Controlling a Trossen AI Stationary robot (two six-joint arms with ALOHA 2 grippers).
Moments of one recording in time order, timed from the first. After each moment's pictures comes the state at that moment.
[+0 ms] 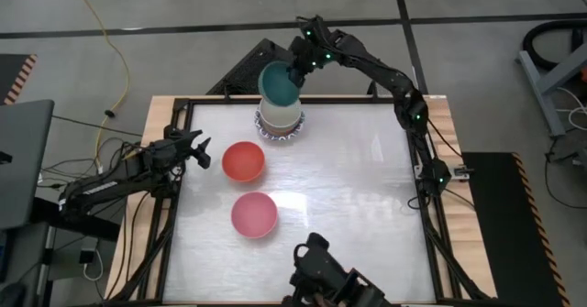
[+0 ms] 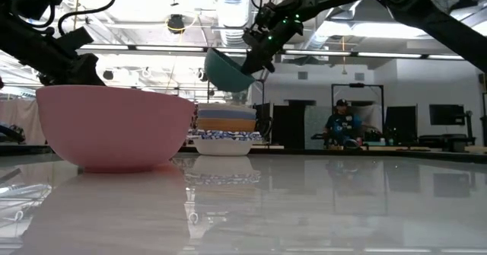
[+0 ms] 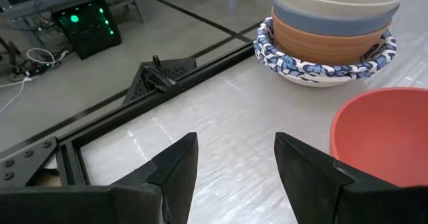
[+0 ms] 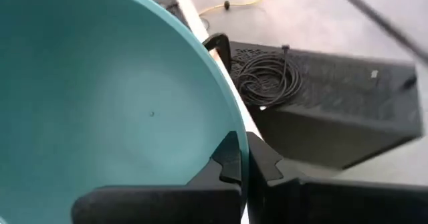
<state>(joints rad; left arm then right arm) 0.36 0.09 0.21 -0.48 -0.58 -0.09 -0.70 2.20 2.33 -0.82 -0.33 -0.14</state>
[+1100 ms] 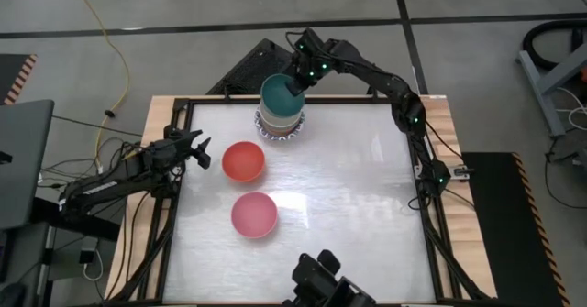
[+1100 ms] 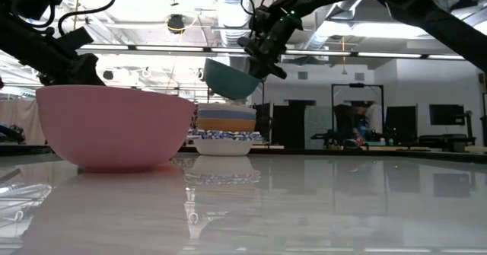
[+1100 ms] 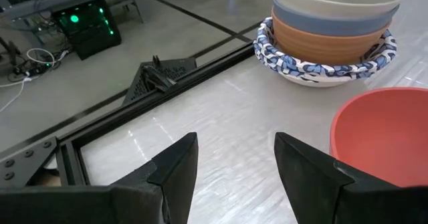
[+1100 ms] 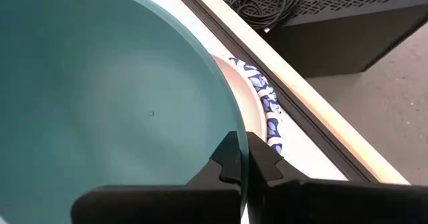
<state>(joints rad) 0.36 0.09 0.21 -0.48 -0.58 -0.09 -0.65 2.20 2.33 -1.05 -0.23 0.18</state>
